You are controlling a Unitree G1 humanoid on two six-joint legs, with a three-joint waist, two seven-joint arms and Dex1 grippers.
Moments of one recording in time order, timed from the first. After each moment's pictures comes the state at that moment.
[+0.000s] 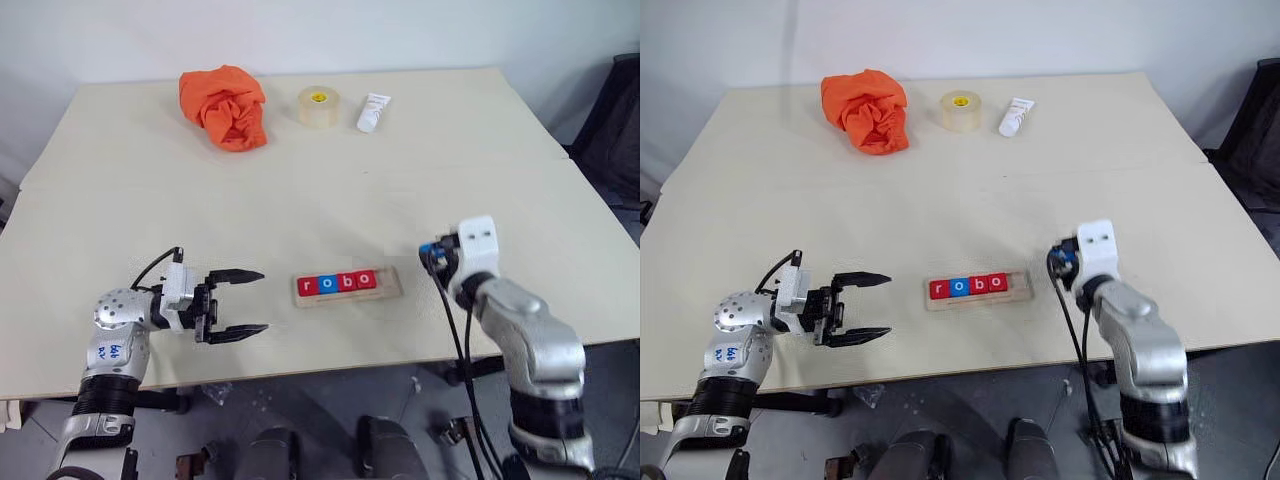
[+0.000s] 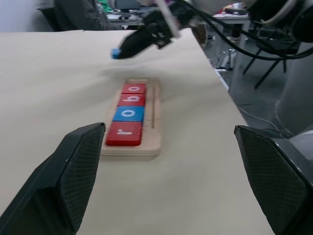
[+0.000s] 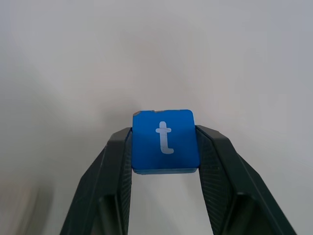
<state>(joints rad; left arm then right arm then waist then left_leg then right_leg) -0.35 0.55 0.11 0.34 -0.48 -0.18 -1.48 -0.27 -0.31 -0.14 -0.51 0.20 1.07 0.19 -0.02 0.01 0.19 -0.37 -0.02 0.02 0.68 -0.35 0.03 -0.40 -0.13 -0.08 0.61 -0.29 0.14</state>
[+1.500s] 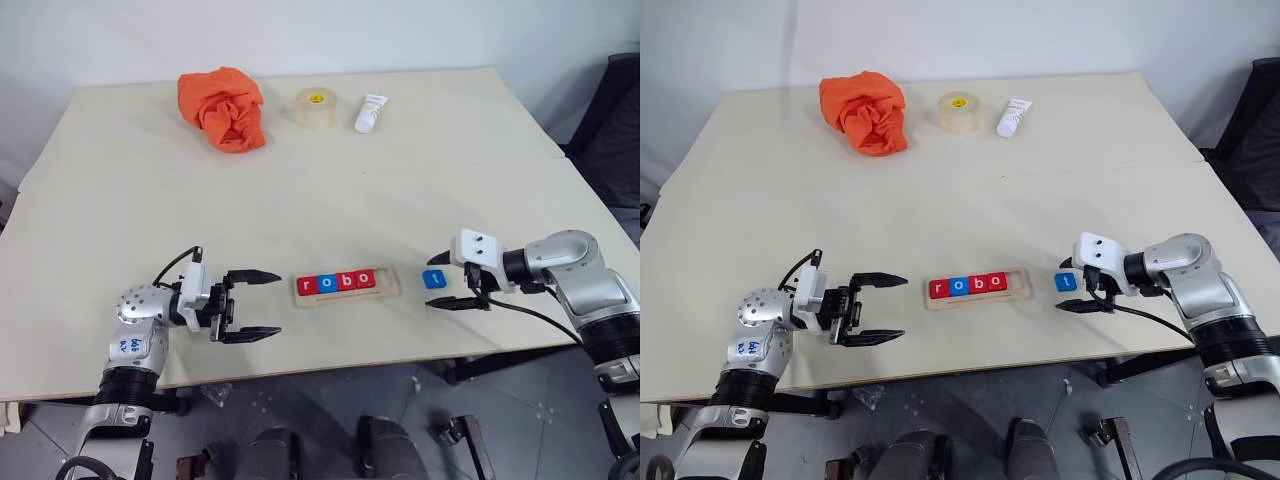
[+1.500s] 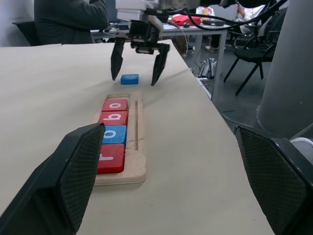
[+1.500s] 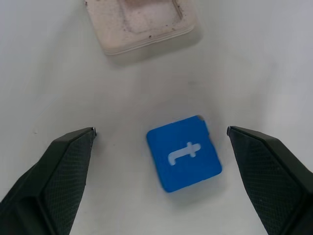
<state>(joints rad) -0.38 0.49 0.07 0.35 -0.47 -0.20 -1.49 -0.70 -0.84 0.26 0.47 0.08 0.05 1.33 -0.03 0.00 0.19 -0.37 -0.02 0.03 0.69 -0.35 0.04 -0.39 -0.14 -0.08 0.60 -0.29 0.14</state>
